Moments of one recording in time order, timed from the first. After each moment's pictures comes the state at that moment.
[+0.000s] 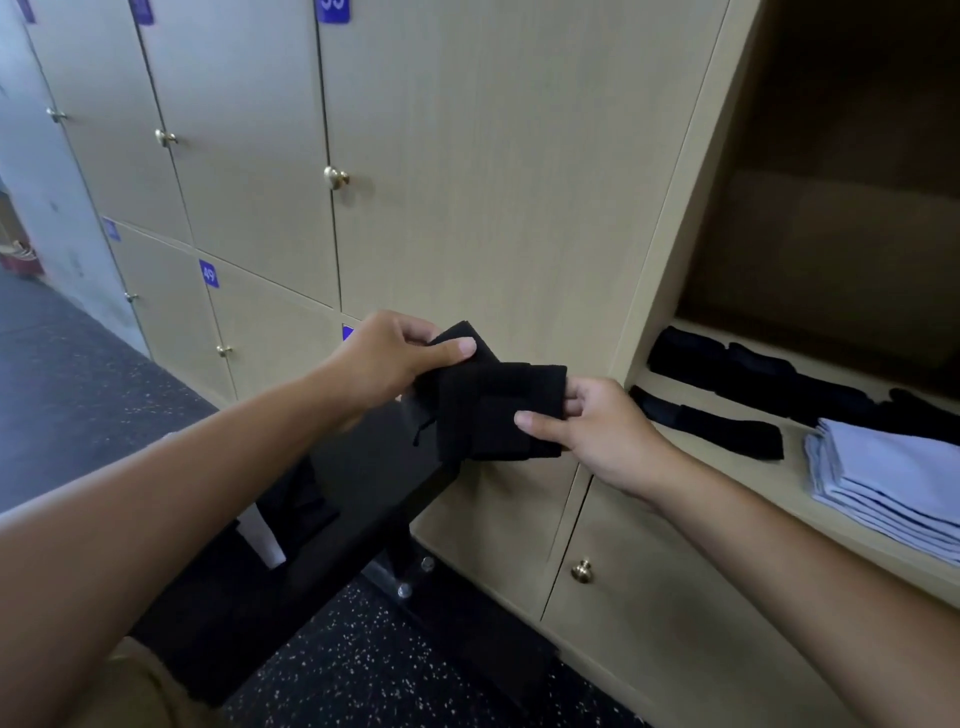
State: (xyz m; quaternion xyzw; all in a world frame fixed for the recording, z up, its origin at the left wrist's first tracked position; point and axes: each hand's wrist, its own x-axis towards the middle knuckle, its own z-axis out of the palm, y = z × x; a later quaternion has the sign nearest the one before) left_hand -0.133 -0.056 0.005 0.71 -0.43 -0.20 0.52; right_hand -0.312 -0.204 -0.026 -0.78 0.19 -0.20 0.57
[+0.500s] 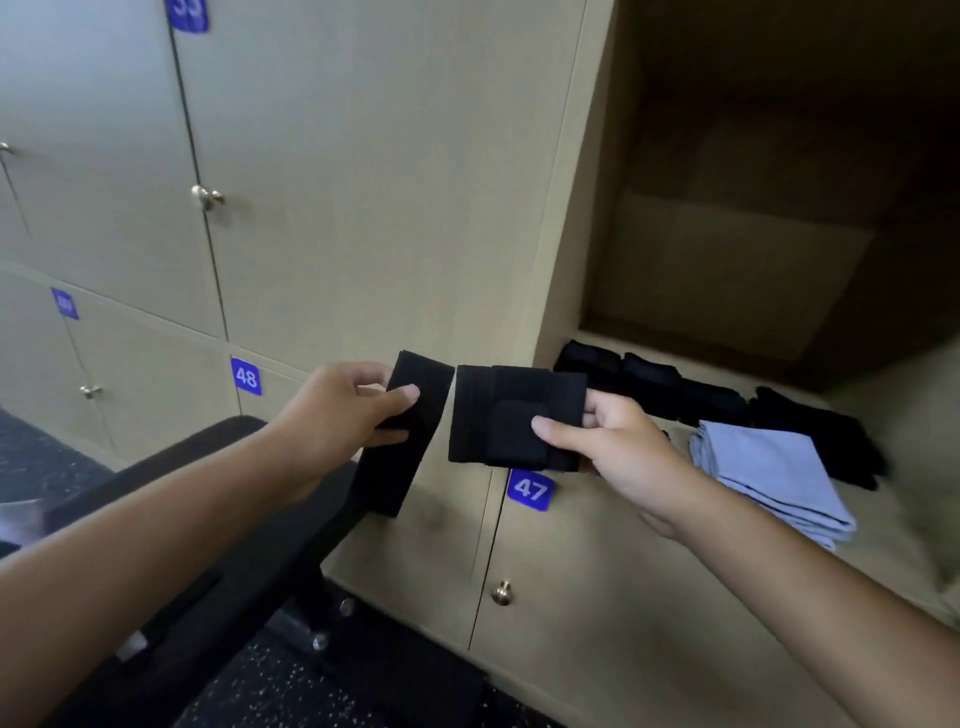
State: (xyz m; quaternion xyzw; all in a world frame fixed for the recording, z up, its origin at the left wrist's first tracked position) left_hand -0.174 -0.096 -0.005 0.65 -0.38 -0.31 0.59; right_hand -0.390 -0.238 0.001 -0.74 0.27 -0.26 0.56
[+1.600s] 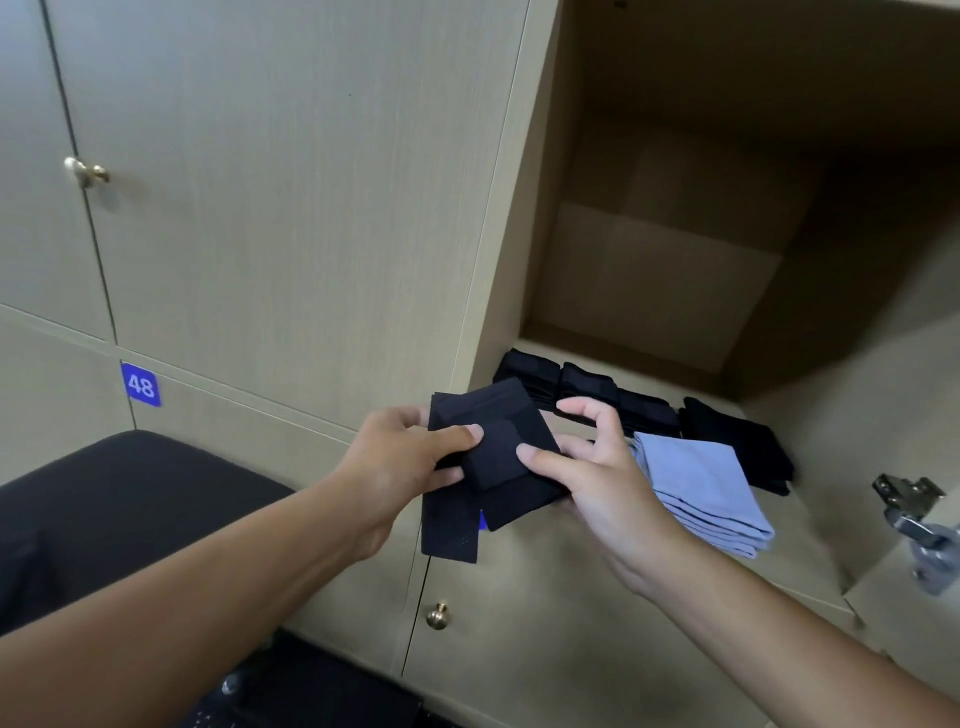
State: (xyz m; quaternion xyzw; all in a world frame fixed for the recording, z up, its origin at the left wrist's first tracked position) left_hand -0.249 -0.162 -0.017 0.57 -0.29 -0.43 0.64; right_hand -0.416 -0.245 -0.013 -0.67 0.37 -0.35 0.55
